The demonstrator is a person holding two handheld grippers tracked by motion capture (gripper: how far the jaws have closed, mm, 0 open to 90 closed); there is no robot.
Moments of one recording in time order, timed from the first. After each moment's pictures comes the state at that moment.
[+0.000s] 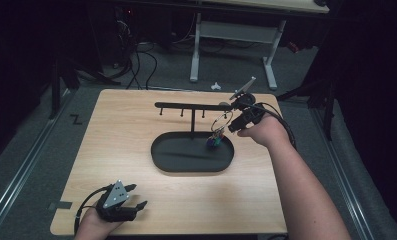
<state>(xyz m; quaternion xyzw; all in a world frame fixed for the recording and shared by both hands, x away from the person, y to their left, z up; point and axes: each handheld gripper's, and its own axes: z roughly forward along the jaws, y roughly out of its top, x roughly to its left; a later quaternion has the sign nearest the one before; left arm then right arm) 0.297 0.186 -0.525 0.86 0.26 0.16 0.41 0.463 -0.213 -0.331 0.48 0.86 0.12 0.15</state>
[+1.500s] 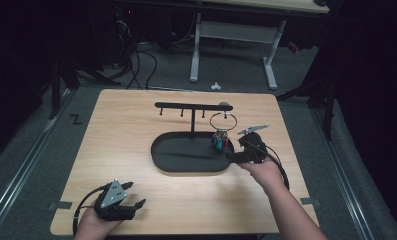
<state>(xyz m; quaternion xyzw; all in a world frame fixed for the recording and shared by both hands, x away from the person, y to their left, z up) 0.298 0.189 -0.525 0.85 0.27 0.18 0.42 0.402 -0.240 -0.435 0.52 0.80 0.26 0.16</state>
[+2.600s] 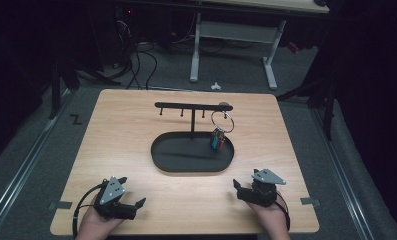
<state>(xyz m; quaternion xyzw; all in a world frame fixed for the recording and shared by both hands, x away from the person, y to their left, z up) 0.302 0.190 -0.524 0.82 0.32 0.19 0.43 0.304 -0.270 -0.514 0.50 0.74 0.36 0.27</state>
